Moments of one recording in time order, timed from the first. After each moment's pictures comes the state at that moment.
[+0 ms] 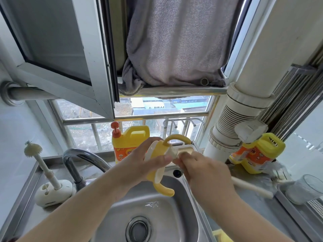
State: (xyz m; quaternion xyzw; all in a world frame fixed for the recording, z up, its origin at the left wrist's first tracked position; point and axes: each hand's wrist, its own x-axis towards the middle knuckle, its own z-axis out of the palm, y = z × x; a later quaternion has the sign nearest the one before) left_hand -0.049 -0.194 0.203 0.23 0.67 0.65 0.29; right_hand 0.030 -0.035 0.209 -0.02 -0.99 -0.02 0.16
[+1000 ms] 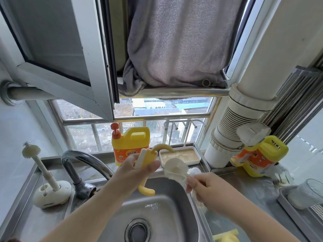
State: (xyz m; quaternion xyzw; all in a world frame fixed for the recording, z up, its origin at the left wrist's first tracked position) left_hand -0.061 -0.197 0.160 0.10 0.75 0.62 0.22; right_hand 0.037 -0.003 0.187 -0.16 -0.90 0.40 -0.11
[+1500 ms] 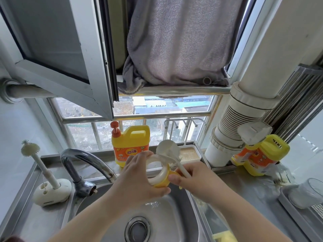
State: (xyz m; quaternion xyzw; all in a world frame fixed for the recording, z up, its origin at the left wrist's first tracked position) left_hand -0.050 -0.190 0.151 0.25 0.90 0.35 0.04; right_hand 0.009 -0.015 0.180 -0.13 -0.88 0.45 -0.08
